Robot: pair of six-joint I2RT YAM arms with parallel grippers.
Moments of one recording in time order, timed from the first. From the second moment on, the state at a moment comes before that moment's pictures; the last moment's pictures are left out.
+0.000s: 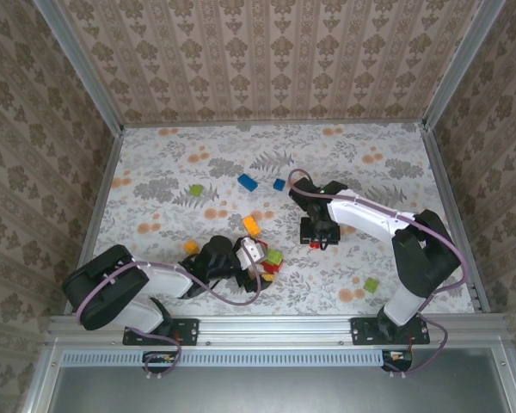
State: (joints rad) left arm -0.92 1.41 0.25 0.66 0.32 0.18; right arm 0.62 1.67 1.15 -1.00 0.08 0.72
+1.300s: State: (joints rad) left arm -0.92 1.43 0.25 0.65 0.32 0.18; right arm 0.75 1.57 0.78 -0.50 0.33 0.92
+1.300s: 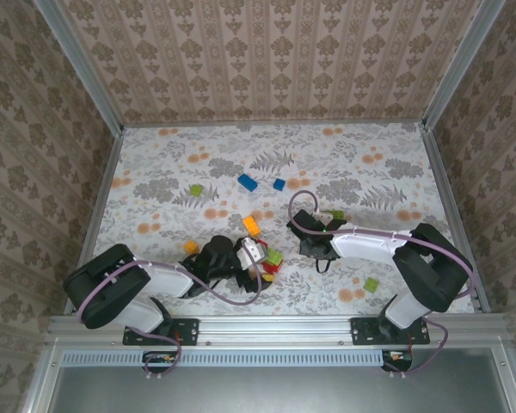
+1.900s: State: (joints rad) left arm -0.92 1.43 0.25 0.65 0.32 0.18; right arm 0.76 1.59 0.81 -0.53 0.36 0.88
